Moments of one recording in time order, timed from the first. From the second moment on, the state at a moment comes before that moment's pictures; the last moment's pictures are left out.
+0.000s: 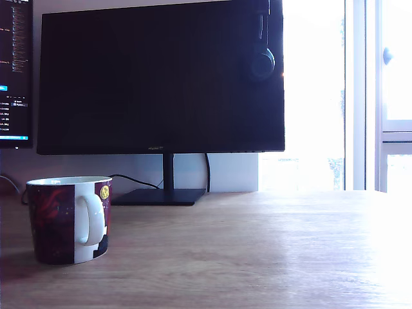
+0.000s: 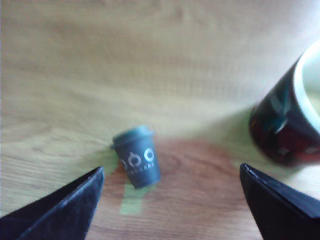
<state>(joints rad) -0.42 0.80 0.36 -0.49 -0.26 -0.55</state>
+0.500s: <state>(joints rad) -0.23 0.92 0.36 -0.39 -0.05 -0.44</state>
